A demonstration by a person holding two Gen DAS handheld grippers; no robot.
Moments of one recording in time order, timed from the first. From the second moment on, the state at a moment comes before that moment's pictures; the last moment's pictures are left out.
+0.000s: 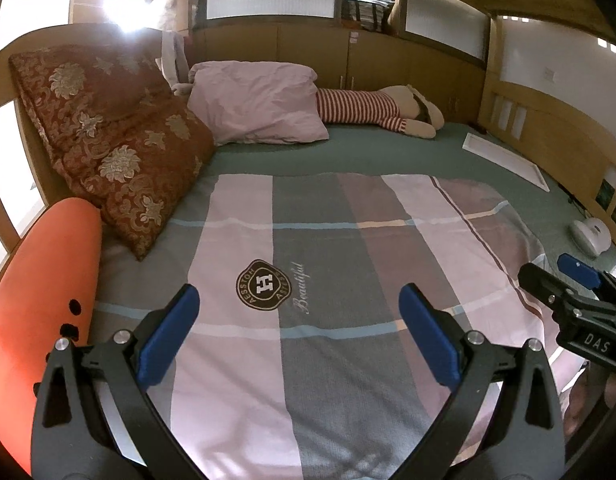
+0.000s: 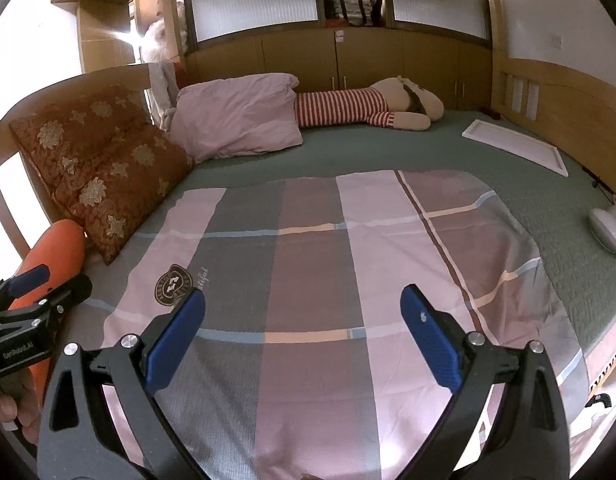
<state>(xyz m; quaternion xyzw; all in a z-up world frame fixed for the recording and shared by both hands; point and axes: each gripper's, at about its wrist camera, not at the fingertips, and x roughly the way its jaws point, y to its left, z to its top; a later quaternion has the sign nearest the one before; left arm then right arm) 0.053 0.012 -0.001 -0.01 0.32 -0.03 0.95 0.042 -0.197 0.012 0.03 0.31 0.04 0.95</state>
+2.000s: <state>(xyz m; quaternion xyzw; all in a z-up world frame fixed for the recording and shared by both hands) 0.058 0.018 0.000 -0.04 0.34 -0.05 0.94 0.043 -0.193 0.007 0.02 0.31 0.04 0.95</state>
